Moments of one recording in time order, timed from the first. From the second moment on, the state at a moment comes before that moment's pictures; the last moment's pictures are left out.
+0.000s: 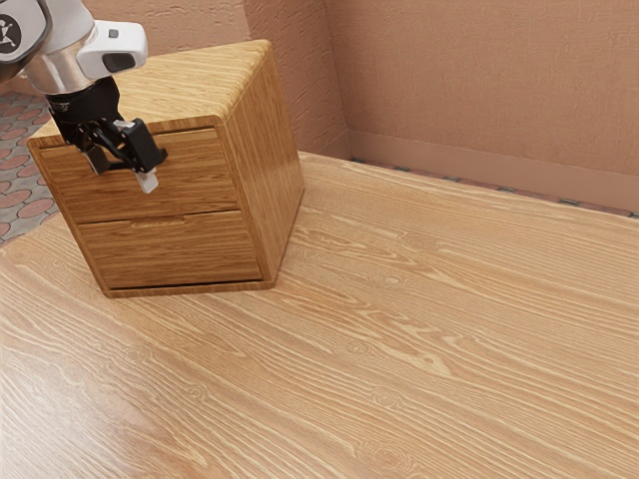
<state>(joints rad) -0.56 -0.09 0.78 -1.40 0.19 1.52 0.17</state>
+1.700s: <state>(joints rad) -0.65 -0.58 0.75 -1.87 0.59 1.84 0.95</state>
